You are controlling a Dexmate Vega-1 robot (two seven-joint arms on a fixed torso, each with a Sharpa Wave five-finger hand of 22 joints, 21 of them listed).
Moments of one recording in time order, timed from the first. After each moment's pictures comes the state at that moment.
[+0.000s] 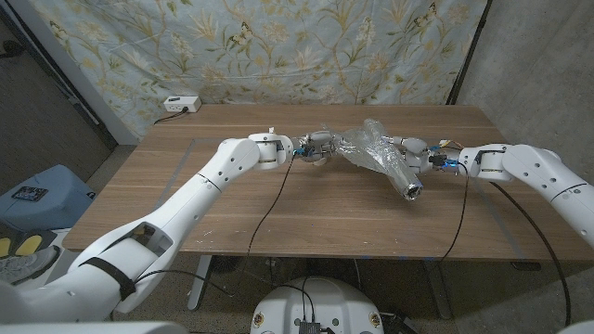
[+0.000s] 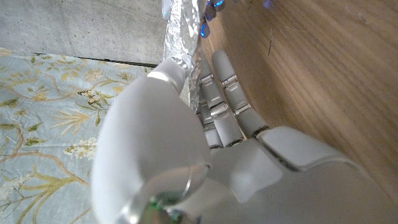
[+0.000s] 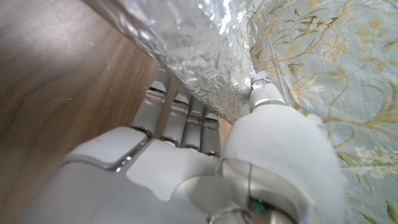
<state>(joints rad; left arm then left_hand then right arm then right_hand) 0.57 0.39 0.57 -1.64 -1.05 0.67 0.19 1.45 0.07 0.41 -0.16 0.49 0.39 0.19 0.20 0.22 0.49 0.03 0.98 0.69 0.92 -0.13 0.60 0.53 0.62 -0.07 1.26 0.18 -0.79 -0.86 -0.24 -1.52 1.28 -0.71 0.32 0.99 0.12 0.24 -0.14 0.17 0.69 0.15 0.25 0.41 0.64 0.10 0.83 0.54 0.78 -0.01 0.33 0.53 0.80 0.13 0.22 0.18</state>
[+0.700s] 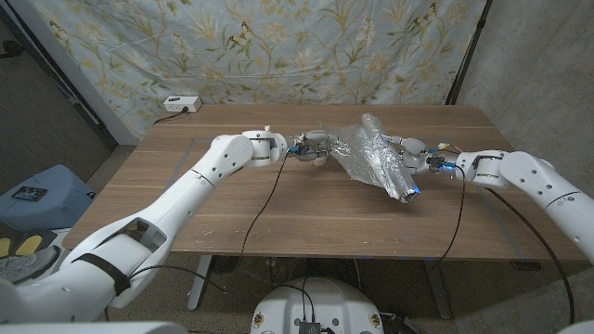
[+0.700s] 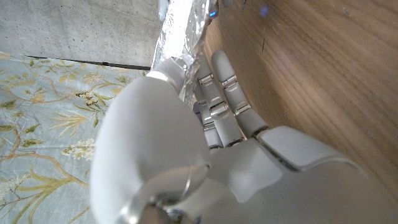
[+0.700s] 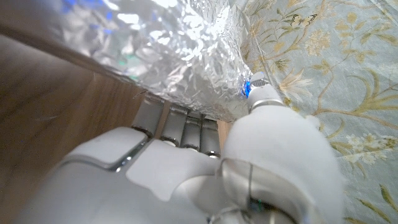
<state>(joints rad) 0.55 0.43 0.56 -1.63 -1.05 0.70 0.13 1.44 0.06 0.42 -0.17 0.49 0.40 0.19 0.20 0.22 0.50 0.03 0.97 0.69 0.92 -0.13 0.60 0.55 0.61 -0.08 1.27 0.18 -0.80 -0.82 -0.23 -1.48 1.32 -0.67 0.34 0.96 0.09 0.23 -0.14 0.17 0.66 0.17 0.21 0.36 0.57 0.13 0.72 0.46 0.75 0.02 0.28 0.47 0.80 0.14 0.22 0.18</state>
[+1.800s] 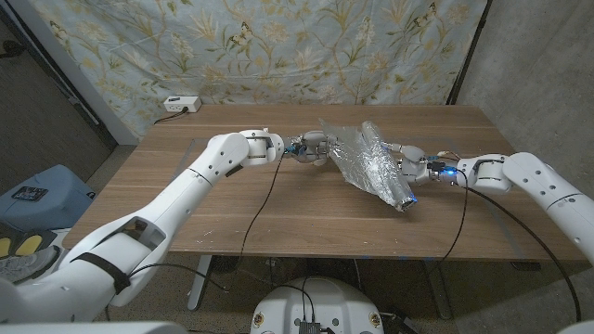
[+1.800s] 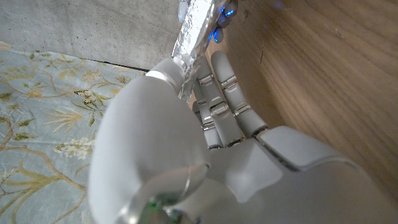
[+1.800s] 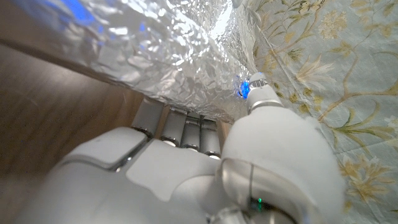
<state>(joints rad) 0.55 0.42 0.54 -1.59 -1.11 0.73 0.10 1.43 0.05 0.44 -0.17 0.49 0.42 0.18 0.20 0.23 0.51 0.03 0.97 0.70 0.92 -0.13 0.60 0.56 0.61 -0.09 1.28 0.18 -0.79 -0.82 -0.22 -1.44 1.44 -0.82 0.29 0.96 0.09 0.23 -0.14 0.17 0.64 0.18 0.20 0.32 0.58 0.14 0.66 0.41 0.76 0.03 0.28 0.46 0.84 0.13 0.22 0.18</state>
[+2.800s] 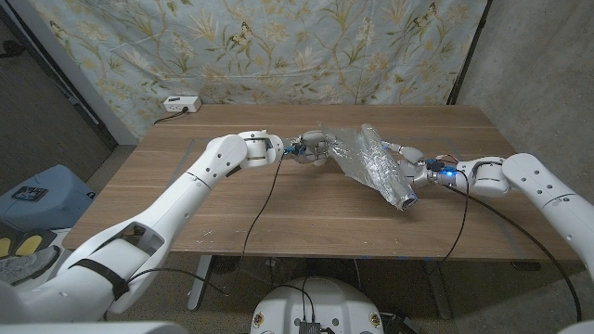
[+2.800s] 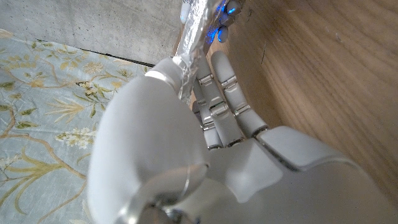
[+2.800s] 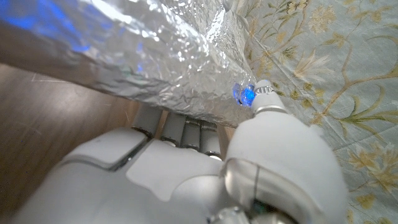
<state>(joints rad) 0.58 0.43 0.51 -1.65 -1.16 0.73 0.17 1.43 0.05 0.44 -0.17 0.49 0.42 0.18 0.20 0.24 0.51 0.03 0.96 0.70 0.93 -0.14 0.60 0.57 0.61 -0.09 1.30 0.18 -0.78 -0.78 -0.21 -1.37 1.50 -0.88 0.33 0.84 0.03 0.17 -0.10 0.17 0.62 0.18 0.19 0.27 0.58 0.15 0.58 0.35 0.76 0.05 0.26 0.42 0.85 0.13 0.22 0.18</state>
